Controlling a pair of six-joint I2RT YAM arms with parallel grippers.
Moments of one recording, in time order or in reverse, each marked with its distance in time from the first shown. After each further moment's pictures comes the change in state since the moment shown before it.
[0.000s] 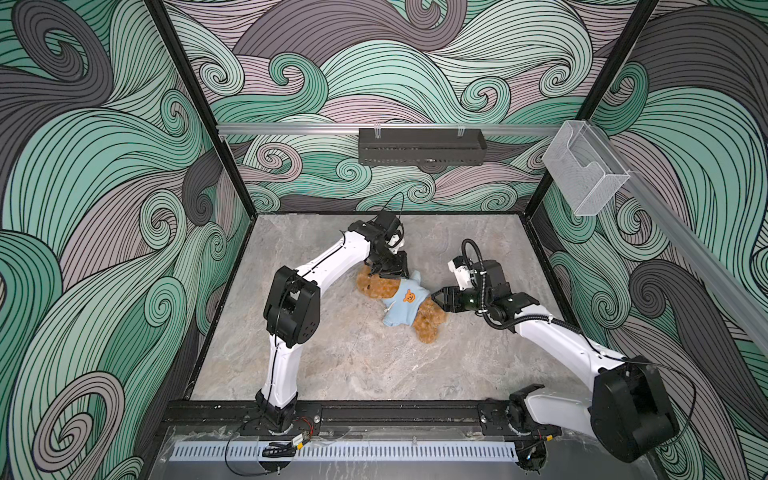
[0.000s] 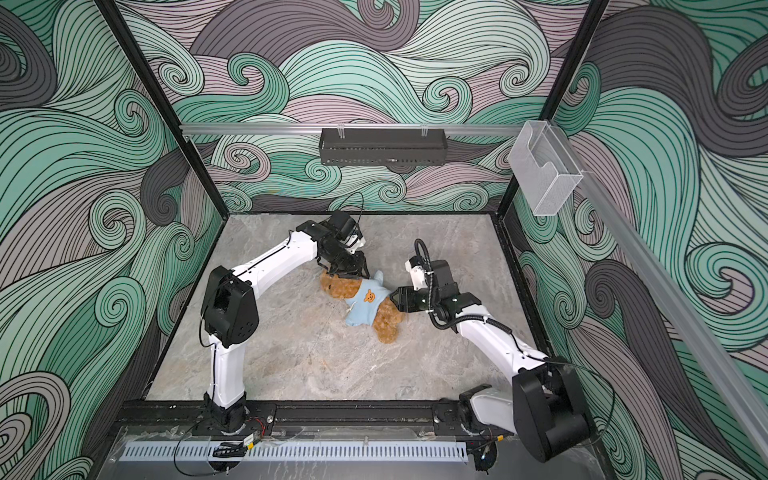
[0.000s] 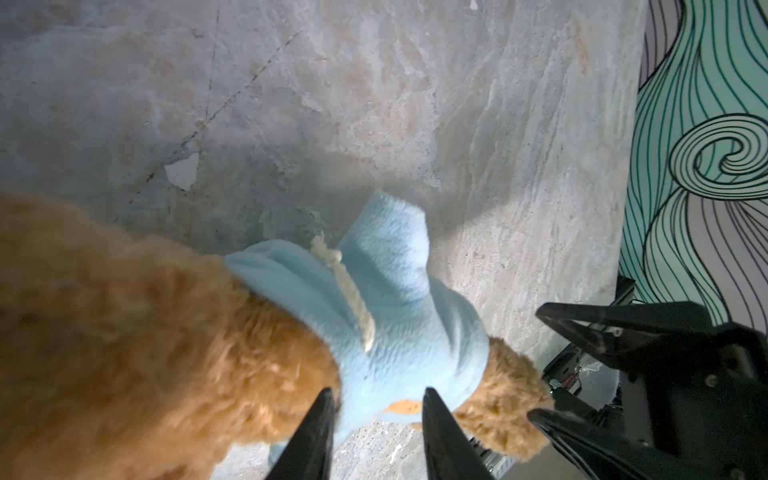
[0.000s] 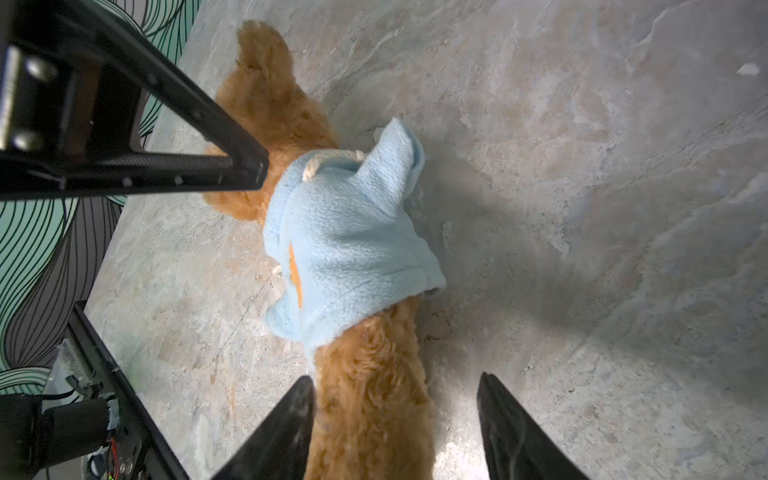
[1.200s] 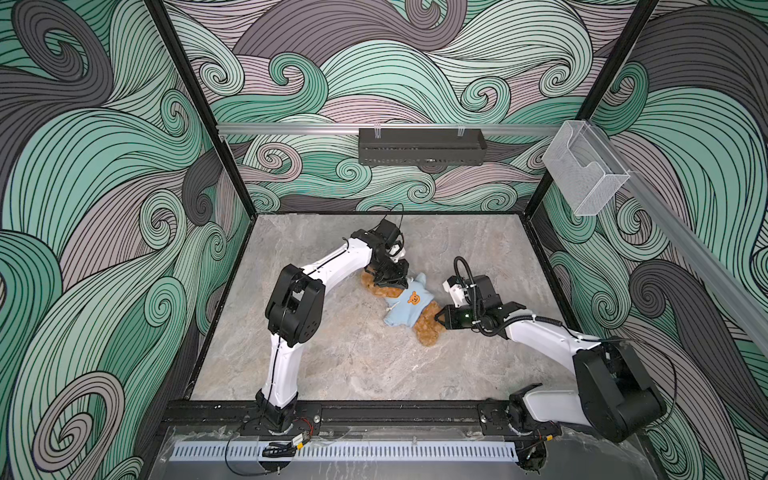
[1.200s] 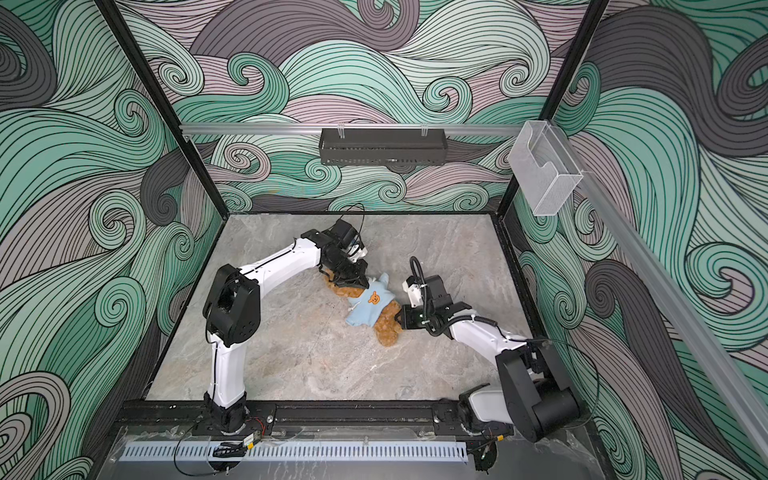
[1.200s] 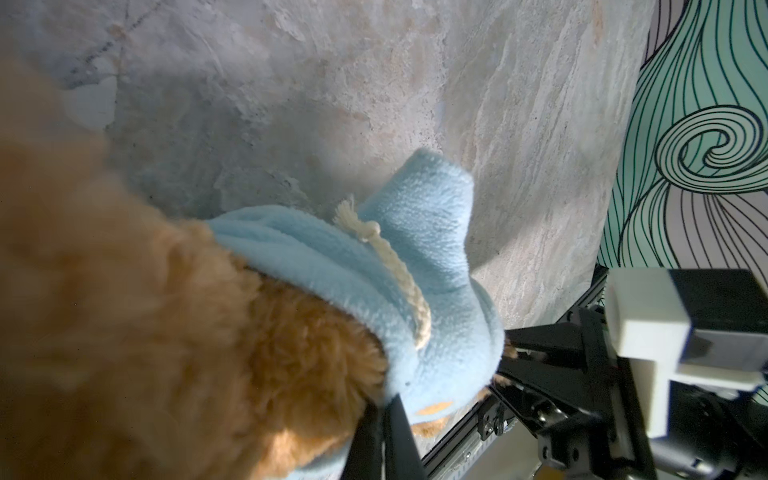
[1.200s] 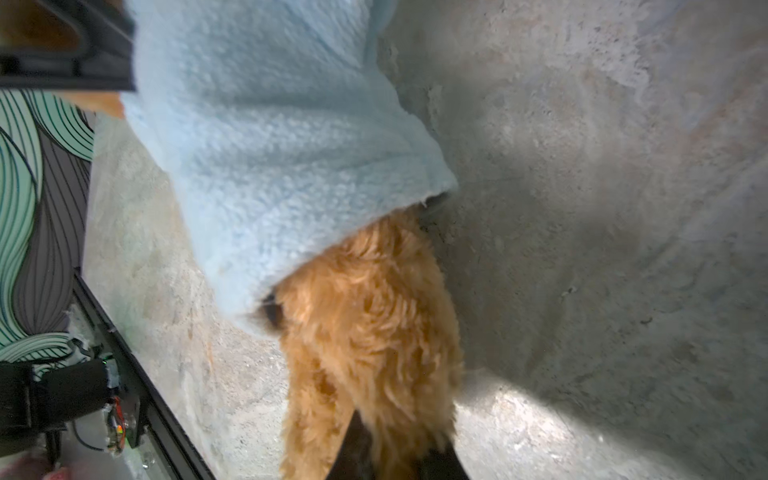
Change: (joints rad) left arm 0.006 0.004 -0.121 0.091 0.084 -0.057; right arm 0.018 0.091 -0.143 0.066 -0.039 0.046
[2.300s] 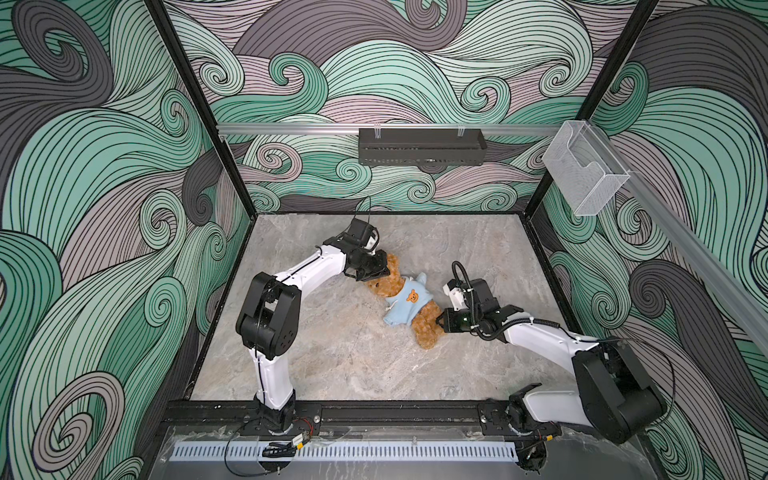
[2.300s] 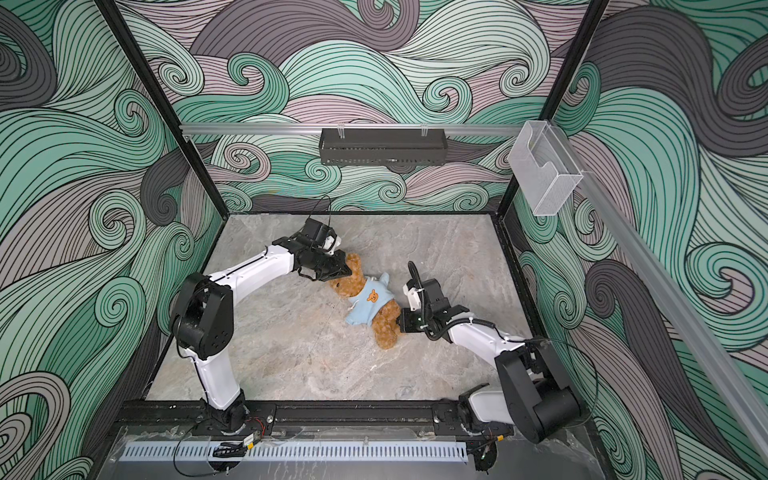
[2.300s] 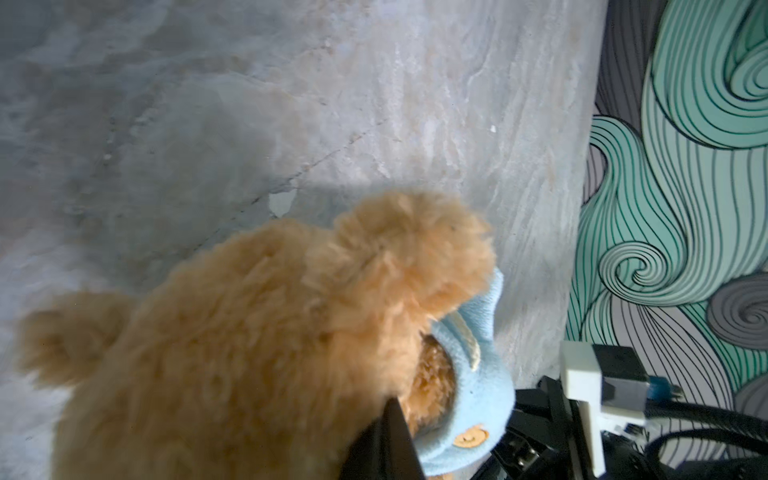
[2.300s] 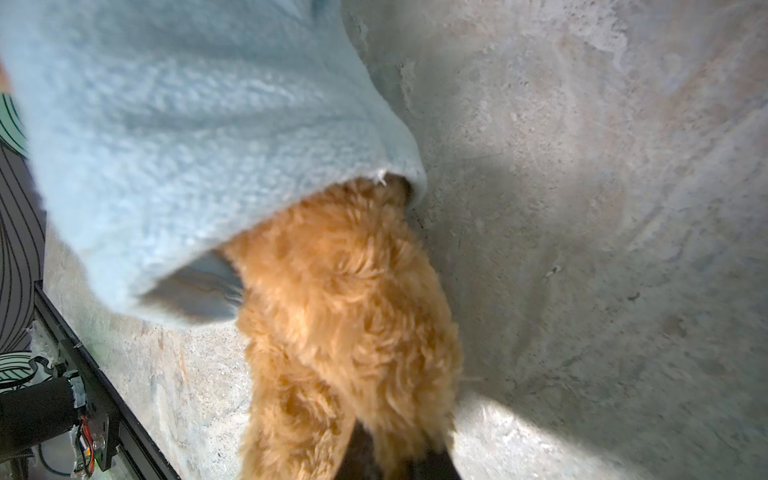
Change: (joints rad) left arm 0.106 -0.187 -0.278 0.331 -0.031 -0.143; right arm 0.035 -0.002 -0.016 0.005 0.065 0.042
